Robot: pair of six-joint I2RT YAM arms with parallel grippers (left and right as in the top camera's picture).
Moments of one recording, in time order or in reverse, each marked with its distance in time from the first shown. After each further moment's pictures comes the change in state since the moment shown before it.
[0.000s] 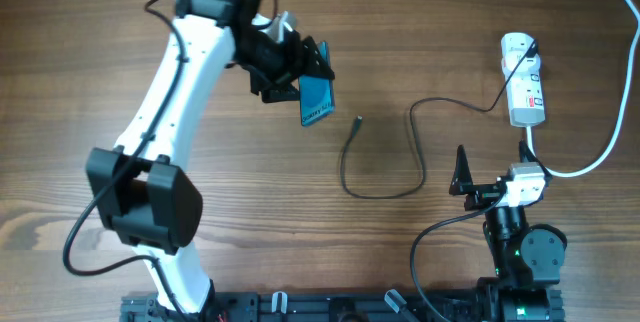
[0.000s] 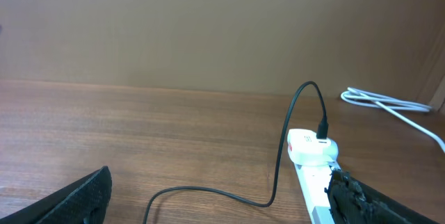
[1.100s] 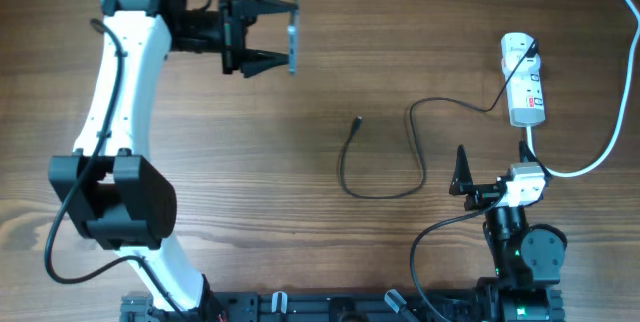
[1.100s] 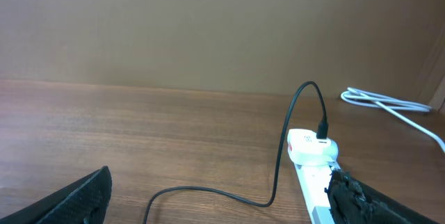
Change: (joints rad) left arm 0.225 -0.004 0.000 -0.013 0.728 -0.338; right arm 0.000 0.000 0.000 0.000 0.000 0.000
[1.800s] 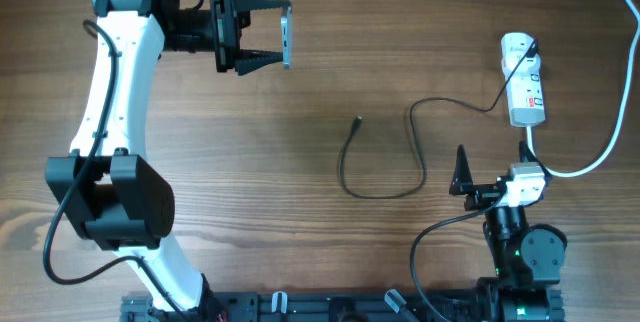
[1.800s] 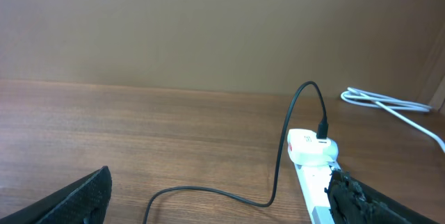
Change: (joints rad) left arm 0.018 0.000 0.000 0.000 0.007 -0.078; right arm 0.000 0.000 0.000 0.000 0.000 0.000
